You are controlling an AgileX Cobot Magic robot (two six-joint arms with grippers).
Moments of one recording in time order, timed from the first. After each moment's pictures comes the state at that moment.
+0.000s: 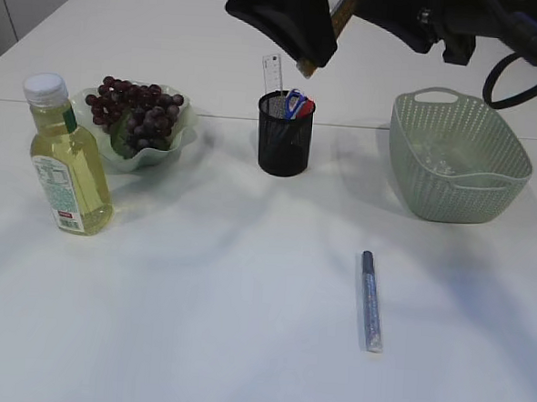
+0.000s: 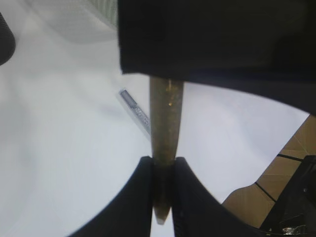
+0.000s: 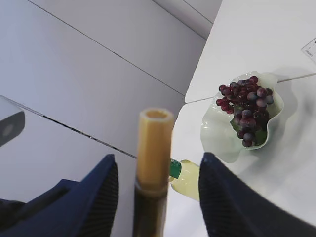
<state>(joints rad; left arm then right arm) -0.69 1.90 -2.05 -0.32 1.25 -0.03 0.19 1.49 -1.10 1.78 0.67 -1.04</state>
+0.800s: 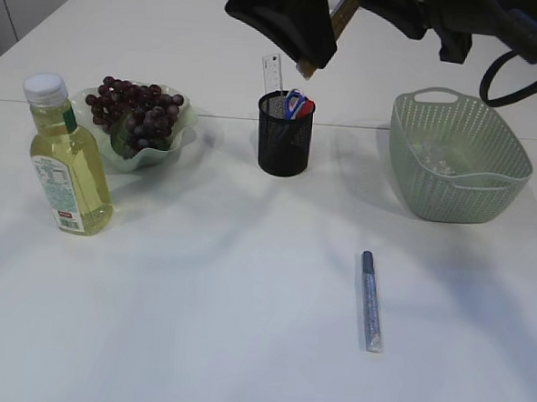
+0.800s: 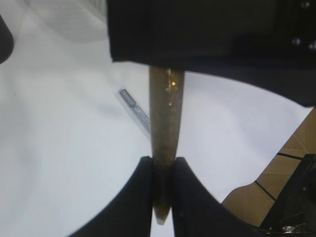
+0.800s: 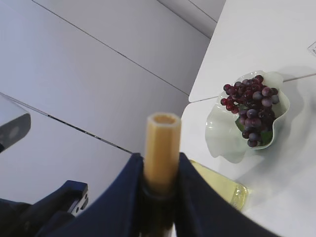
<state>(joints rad) -0.69 1.90 -2.05 -0.32 1.25 -0.02 0.19 1.50 -1.10 1.79 0.68 -1.04</state>
